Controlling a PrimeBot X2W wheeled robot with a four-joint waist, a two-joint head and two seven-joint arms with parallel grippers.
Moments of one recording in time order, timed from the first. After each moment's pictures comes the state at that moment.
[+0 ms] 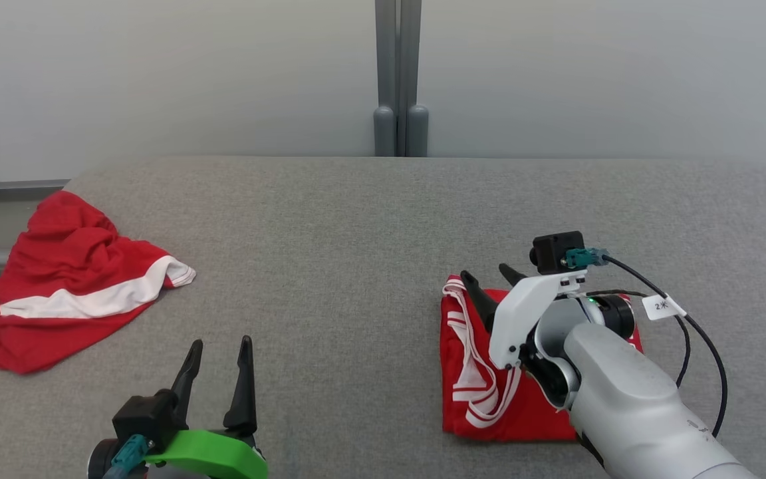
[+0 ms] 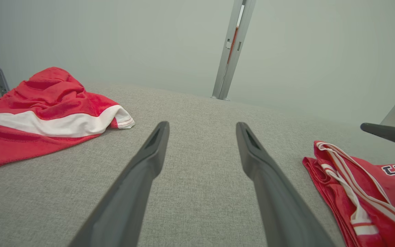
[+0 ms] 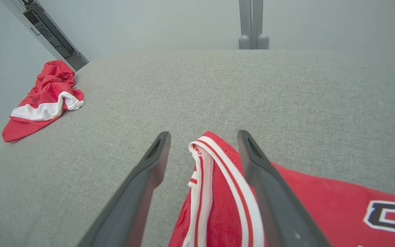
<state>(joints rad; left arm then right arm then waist) -0.03 0.05 -0.14 0.32 -0.31 -0.09 -0.26 -0.62 -0.05 0.51 0.91 0.62 0.13 0.01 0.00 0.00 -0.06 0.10</state>
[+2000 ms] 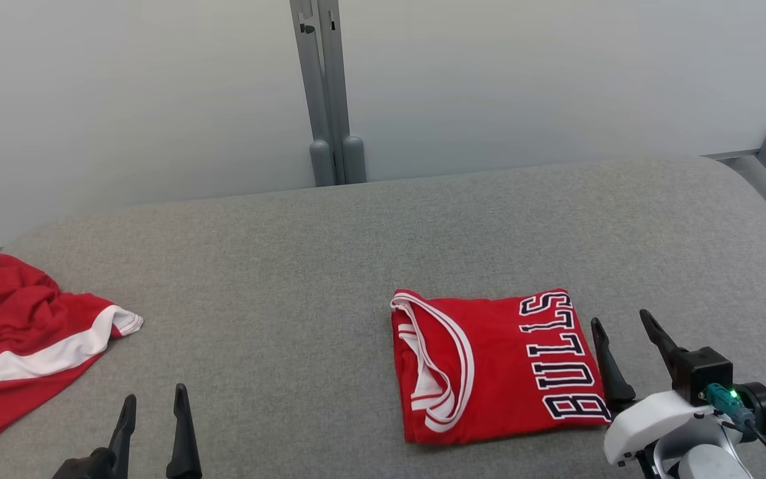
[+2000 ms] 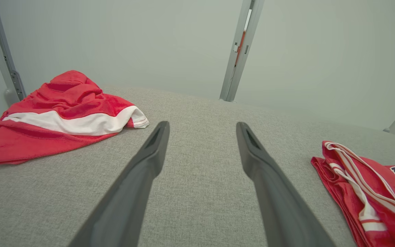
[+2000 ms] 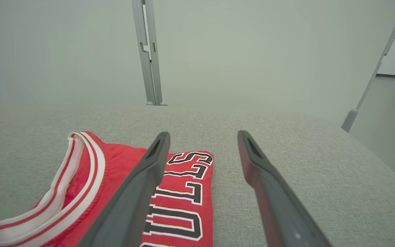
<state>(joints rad) 0.13 0.05 0.03 0.22 -0.30 -0.08 -0.26 -0.07 -0.12 0.05 0.36 0.09 0.13 -0.26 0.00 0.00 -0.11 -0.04</state>
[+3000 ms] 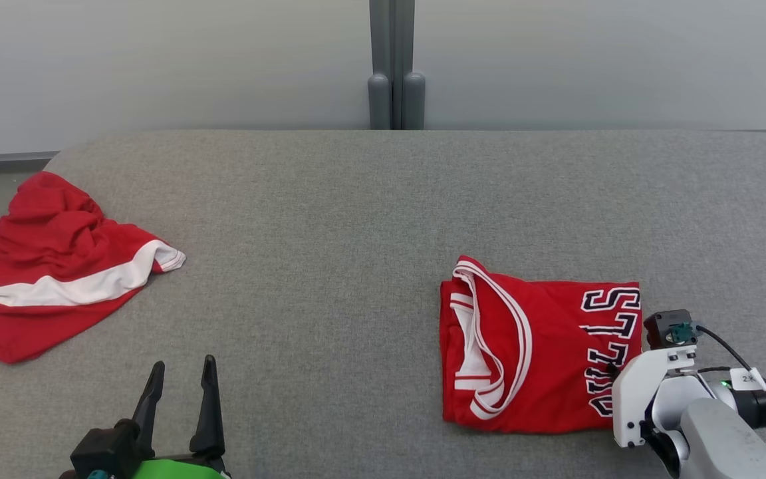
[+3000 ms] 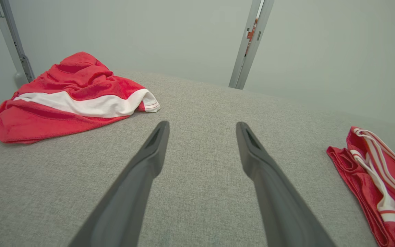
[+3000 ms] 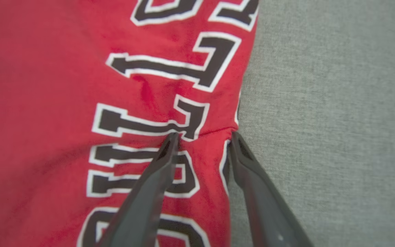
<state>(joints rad) 0.07 0.05 -0.03 0.21 -0.29 -0.11 -0.26 -0.34 -0.17 0.10 0.83 0.15 0.13 0.22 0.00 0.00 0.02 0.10</state>
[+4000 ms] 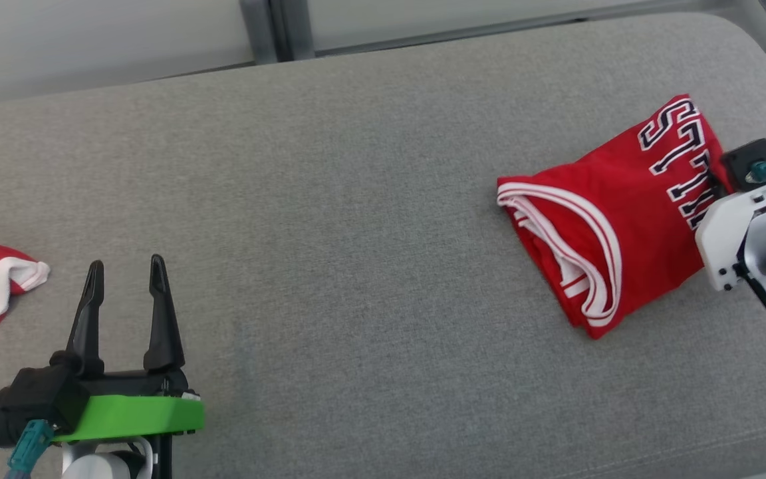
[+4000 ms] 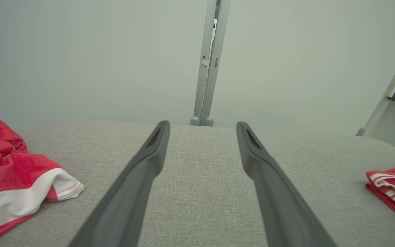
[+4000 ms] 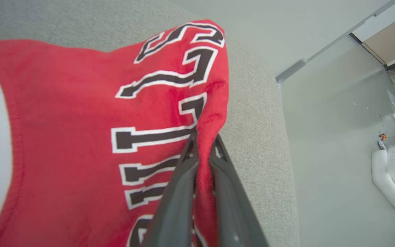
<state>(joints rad) -0.04 0.05 0.04 0.01 -0.24 -0.10 -0.26 -0.68 -0.48 0.33 0.75 0.10 0.13 0.13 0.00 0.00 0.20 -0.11</state>
